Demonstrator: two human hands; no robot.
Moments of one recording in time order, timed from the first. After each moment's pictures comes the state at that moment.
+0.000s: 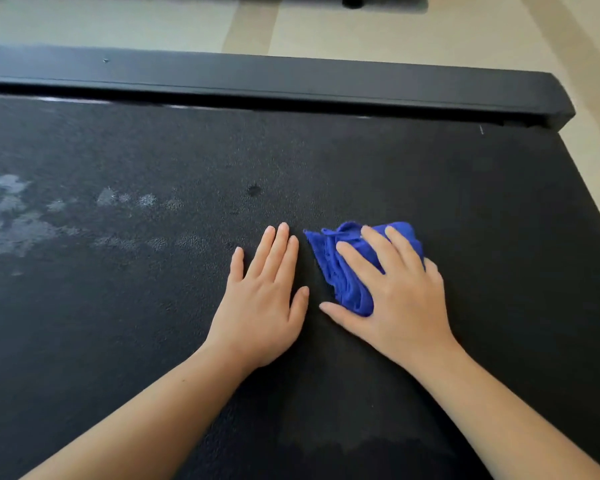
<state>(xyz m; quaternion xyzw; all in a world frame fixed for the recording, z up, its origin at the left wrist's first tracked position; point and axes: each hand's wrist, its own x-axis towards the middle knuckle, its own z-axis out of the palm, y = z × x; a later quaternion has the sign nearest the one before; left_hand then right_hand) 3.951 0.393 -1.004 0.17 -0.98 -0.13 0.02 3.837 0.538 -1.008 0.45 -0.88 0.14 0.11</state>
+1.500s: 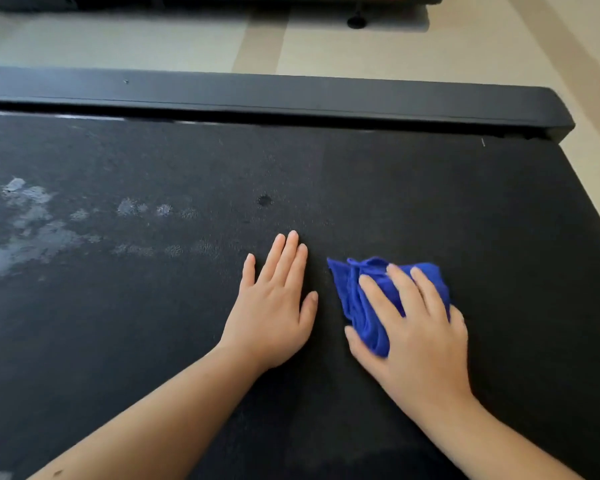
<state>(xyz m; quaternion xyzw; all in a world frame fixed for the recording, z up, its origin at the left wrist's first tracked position) 3.952 0.393 -0.999 0.19 -0.97 -0.12 -0.03 3.877 0.563 -0.999 0.38 -0.92 0.11 0.08</state>
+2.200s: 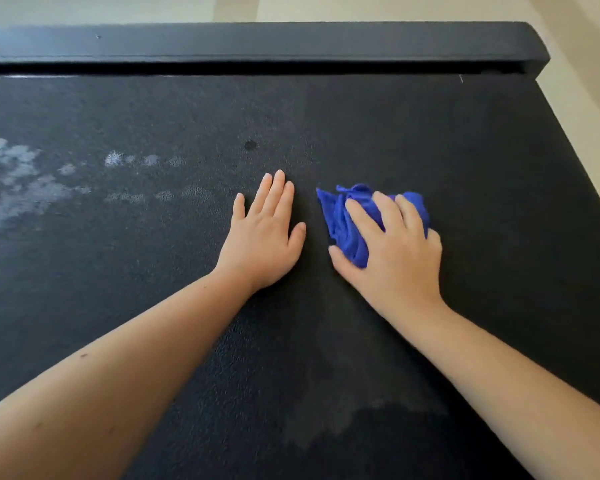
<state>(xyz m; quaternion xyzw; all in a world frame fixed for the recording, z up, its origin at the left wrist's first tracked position) 3.951 0.393 -0.998 0.19 -0.97 -0.12 -0.04 3.884 0.558 -1.000 0.33 -0.93 0.10 0.08</state>
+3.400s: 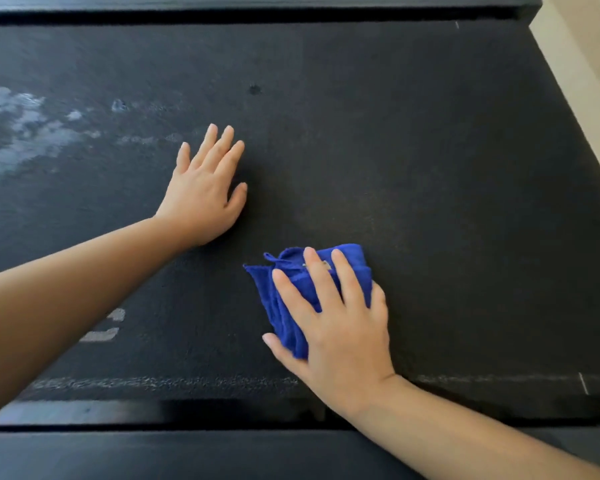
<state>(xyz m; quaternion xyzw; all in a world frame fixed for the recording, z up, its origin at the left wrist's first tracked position) 4.028 0.343 -0.989 0.14 -0.99 -0.08 0.04 4.052 0.587 -0.994 0.43 -0.90 0.08 0.02</state>
